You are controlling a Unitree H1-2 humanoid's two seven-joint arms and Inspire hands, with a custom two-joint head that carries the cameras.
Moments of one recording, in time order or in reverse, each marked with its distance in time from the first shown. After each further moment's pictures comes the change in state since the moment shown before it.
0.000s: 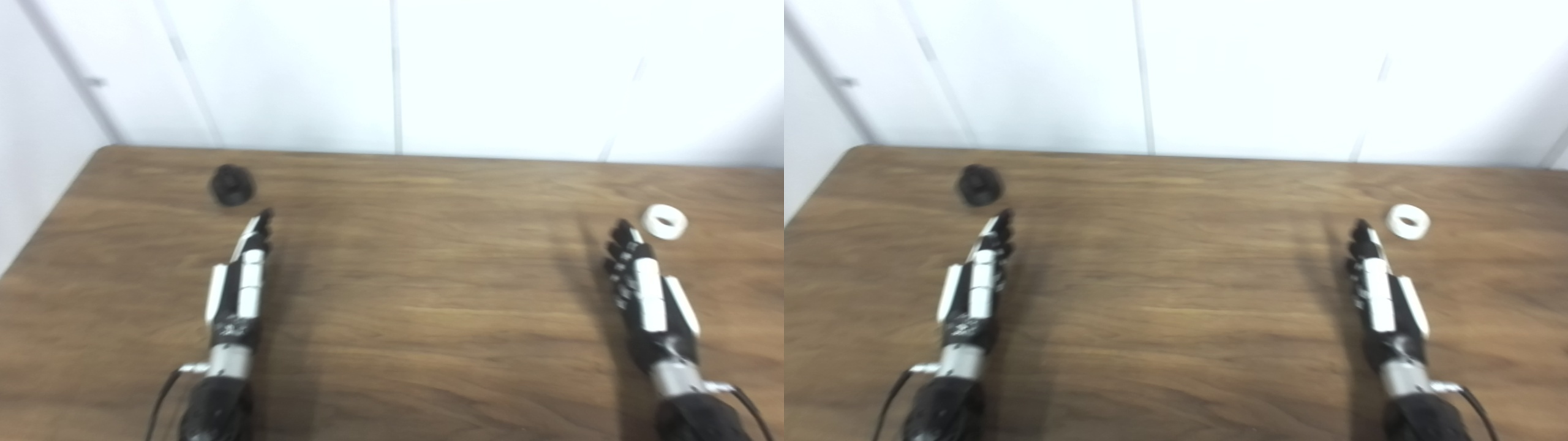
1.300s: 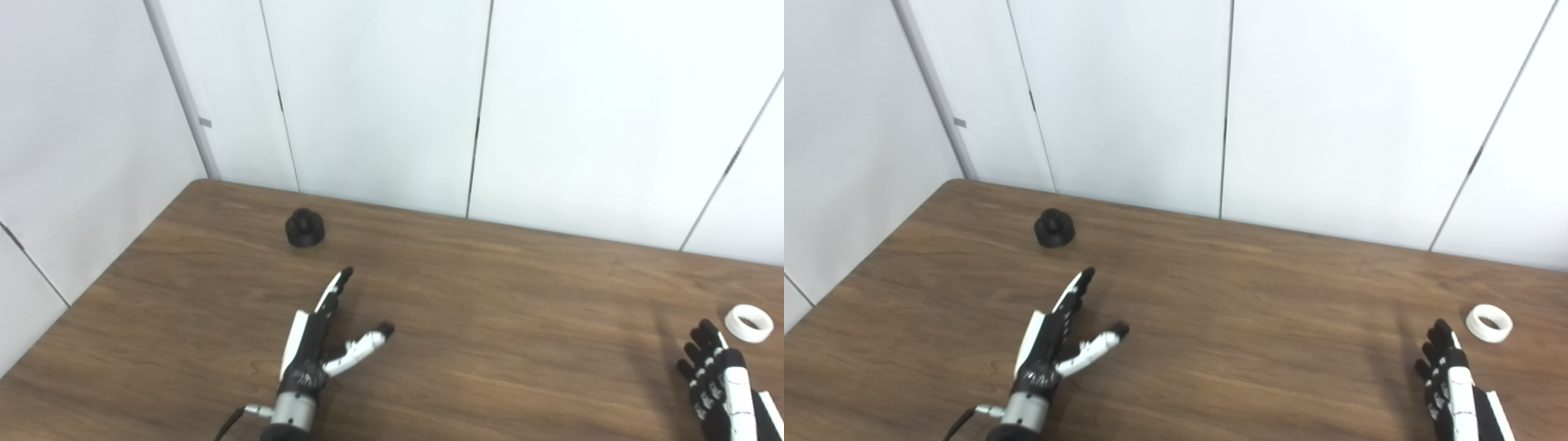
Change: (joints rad) left arm 0.042 -0.014 -0.028 -0.120 0.309 0.166 0.100; right arm 0.017 -0.007 0.001 -0.039 0.006 0.035 0.018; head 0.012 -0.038
